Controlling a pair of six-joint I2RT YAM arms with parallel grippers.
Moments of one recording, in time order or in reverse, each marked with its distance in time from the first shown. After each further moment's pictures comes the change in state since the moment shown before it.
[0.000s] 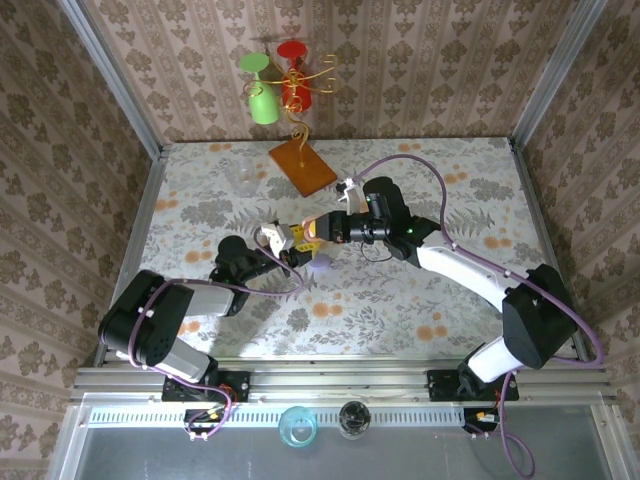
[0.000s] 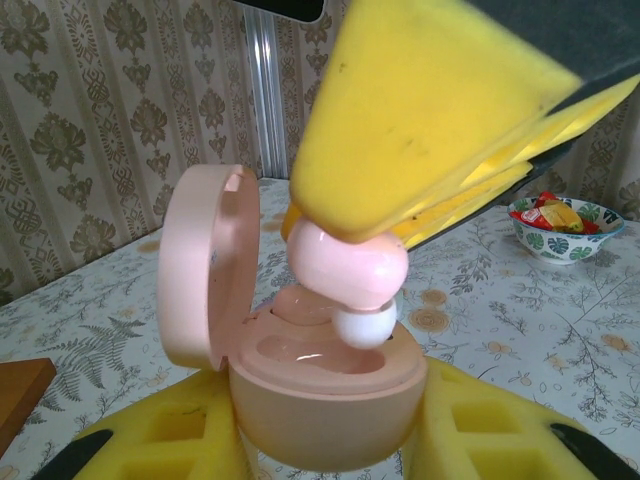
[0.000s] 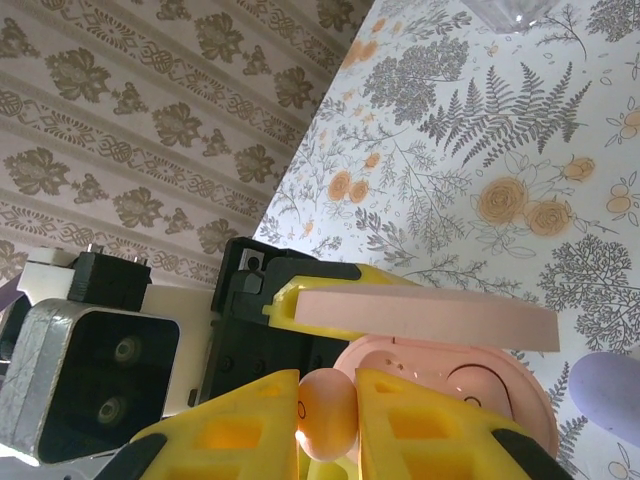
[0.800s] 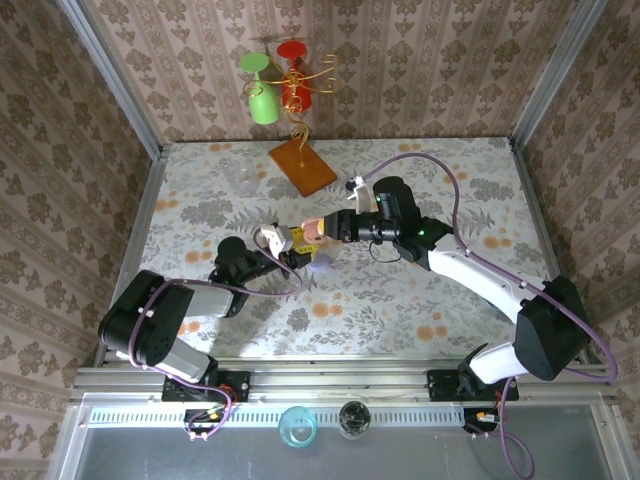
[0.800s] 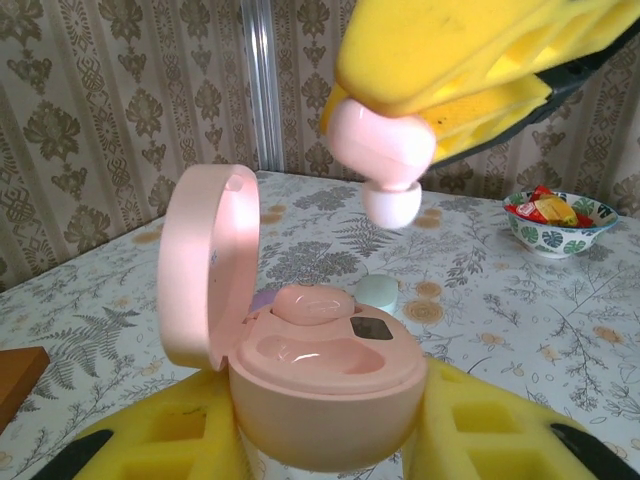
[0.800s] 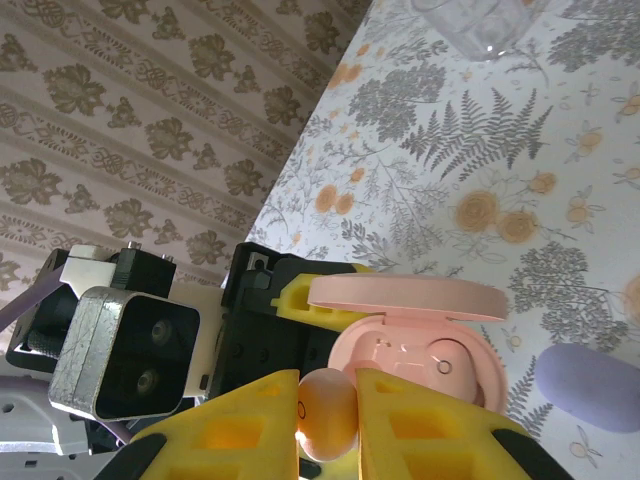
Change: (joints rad) left arm 0.003 0.000 -0.012 -0.001 0.008 -0.003; right arm -0.013 -0.078 -0.017 -0.051 0.033 -0.023
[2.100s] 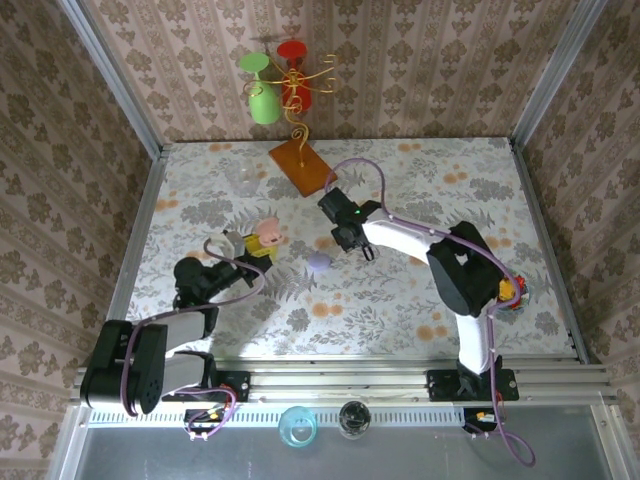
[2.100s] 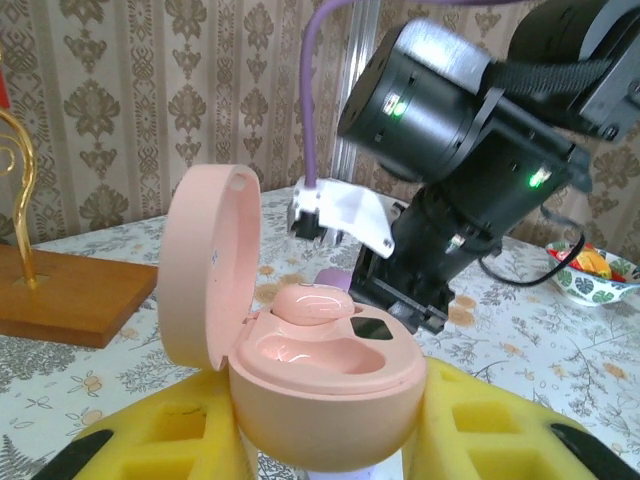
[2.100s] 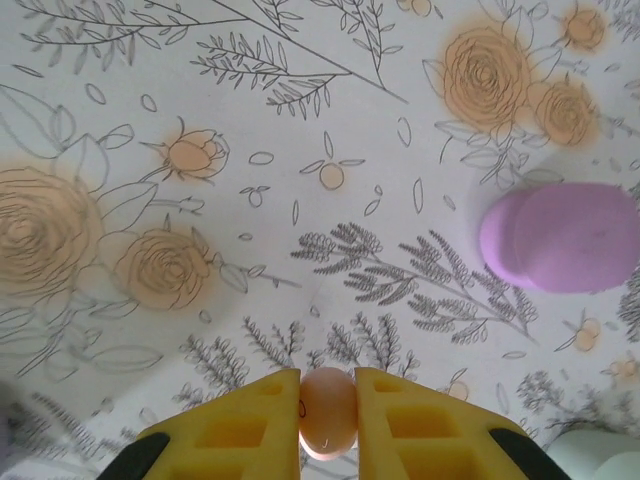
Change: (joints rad) left arm 0.309 -0.274 -0.217 -0.004 0.126 -0.208; right arm 0.048 0.516 0.356 -0.562 0.850 -0.443
